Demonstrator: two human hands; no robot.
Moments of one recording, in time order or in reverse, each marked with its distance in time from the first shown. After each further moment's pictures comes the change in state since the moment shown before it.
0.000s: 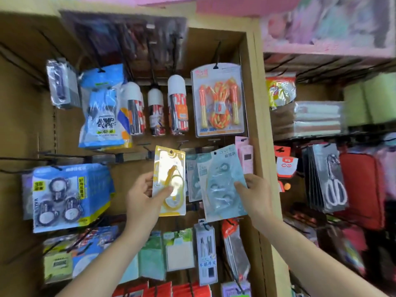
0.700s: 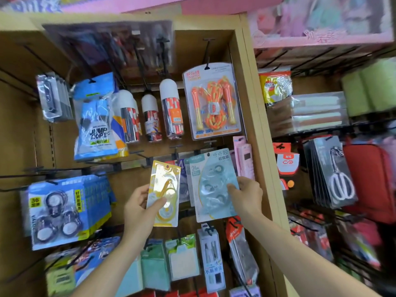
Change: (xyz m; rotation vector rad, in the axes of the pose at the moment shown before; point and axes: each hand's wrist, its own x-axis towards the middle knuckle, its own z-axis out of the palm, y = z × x) left_hand 0.018 -0.033 -0.003 0.037 -0.012 -0.043; right_hand 0.003 0.002 0.022 0.079 0.033 0.055
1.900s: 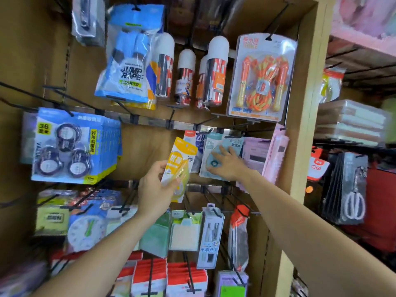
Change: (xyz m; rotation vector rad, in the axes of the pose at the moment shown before) left_hand 0.012 -0.078 -0.006 0.154 0.090 0.116; right_hand 0.092 0.014 0.105 -1.227 -0.680 -0.388
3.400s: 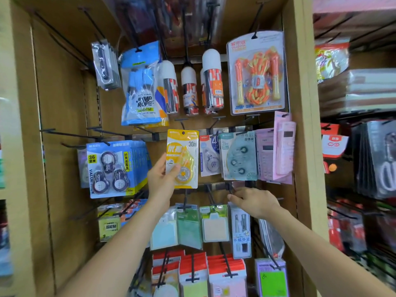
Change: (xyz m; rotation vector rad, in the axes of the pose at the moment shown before) left_hand 0.008 0.053 -0.046 -0.276 -0.016 -0.164; right_hand -0.109 -0.008 0.071 0.209 0.013 -0.022
